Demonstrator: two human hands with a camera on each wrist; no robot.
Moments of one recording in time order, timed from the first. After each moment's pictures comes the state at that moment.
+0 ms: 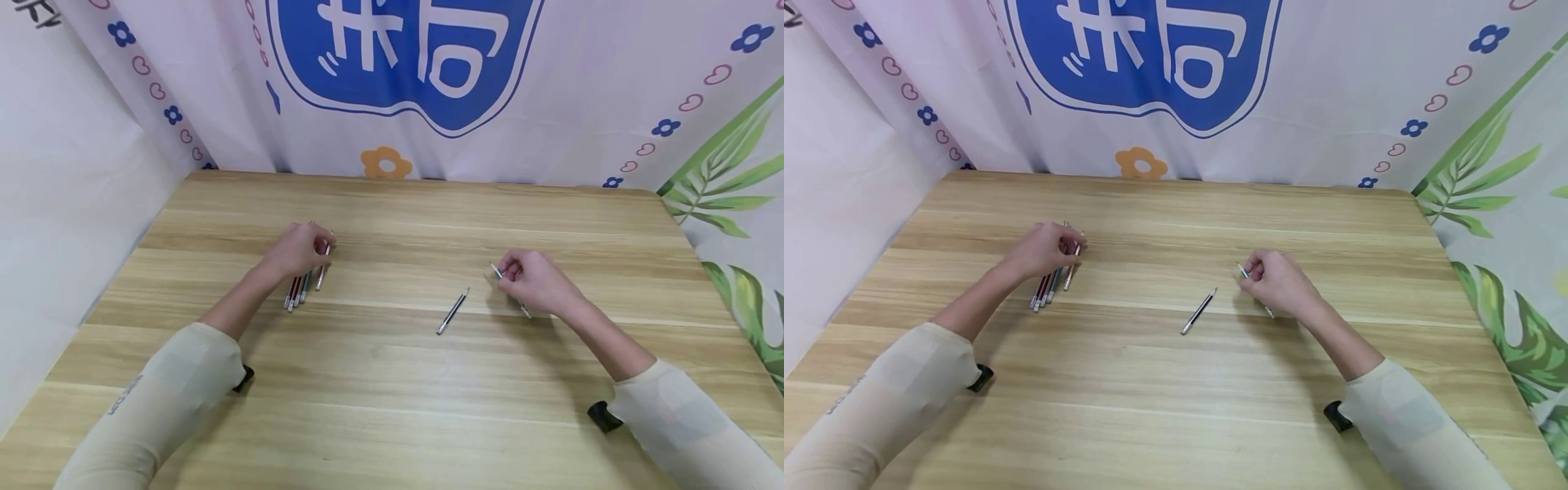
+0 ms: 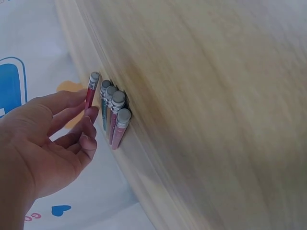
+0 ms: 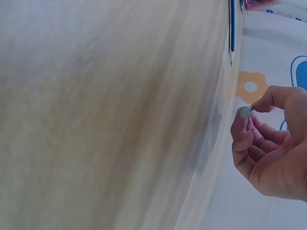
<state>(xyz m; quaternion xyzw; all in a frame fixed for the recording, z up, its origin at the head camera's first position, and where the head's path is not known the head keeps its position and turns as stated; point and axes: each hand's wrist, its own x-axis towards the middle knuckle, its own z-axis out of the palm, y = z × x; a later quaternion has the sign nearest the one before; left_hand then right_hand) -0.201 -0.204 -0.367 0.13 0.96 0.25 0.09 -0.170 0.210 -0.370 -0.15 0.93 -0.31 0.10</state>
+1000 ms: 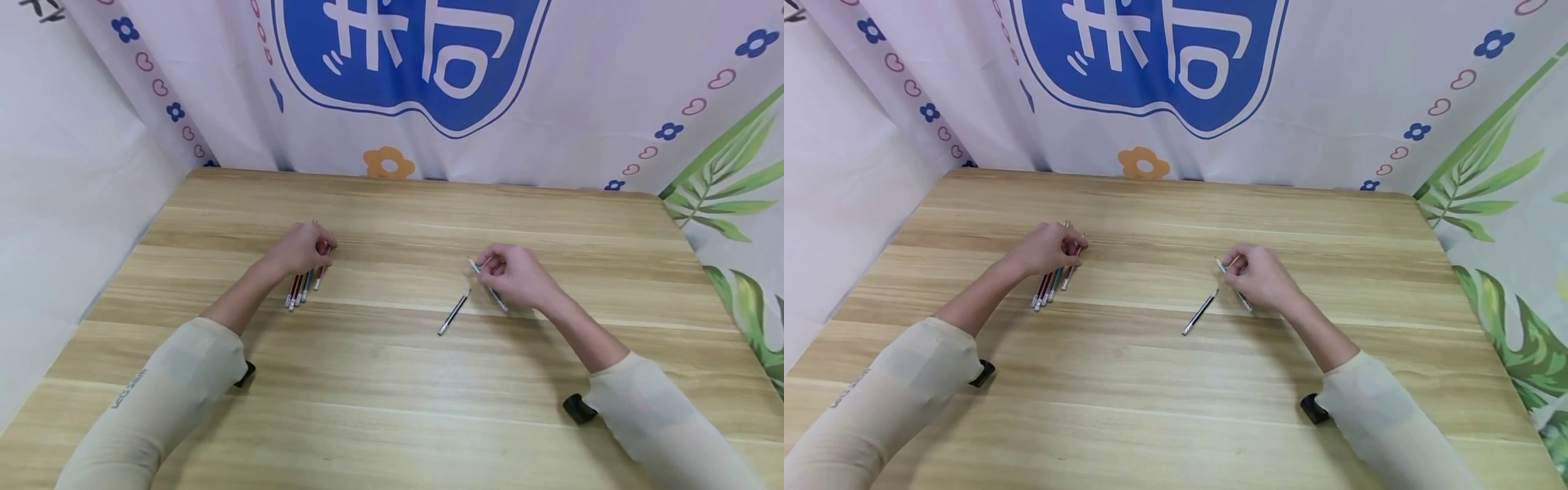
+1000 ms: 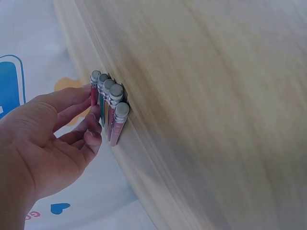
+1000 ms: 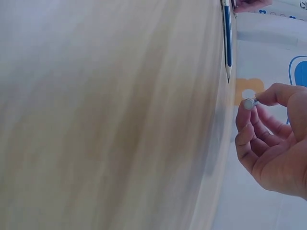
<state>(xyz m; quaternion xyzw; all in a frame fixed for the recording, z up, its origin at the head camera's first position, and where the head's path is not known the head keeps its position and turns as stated) -0.206 -0.209 -0.369 0.16 0.96 0.22 0.10 -0.180 0.185 -0.379 -0.18 0.90 -0.39 0.09</state>
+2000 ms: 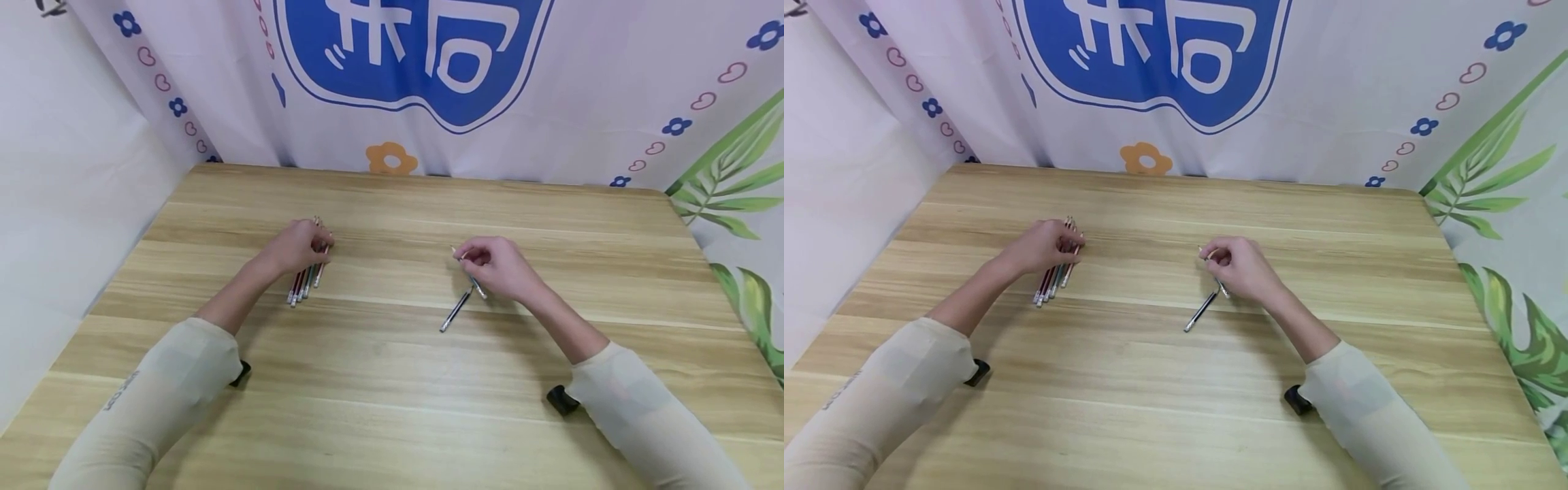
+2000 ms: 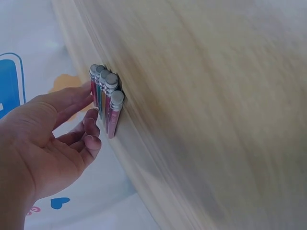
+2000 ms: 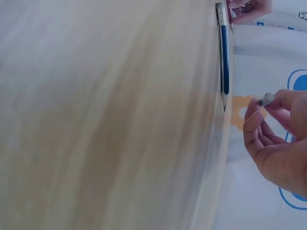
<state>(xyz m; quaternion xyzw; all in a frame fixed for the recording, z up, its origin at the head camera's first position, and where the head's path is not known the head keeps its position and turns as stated) -0.200 -0.216 -0.367 0.16 0.96 0.21 0.11 -0.185 0.157 -0.378 -0.22 0.88 -0.41 0.07</state>
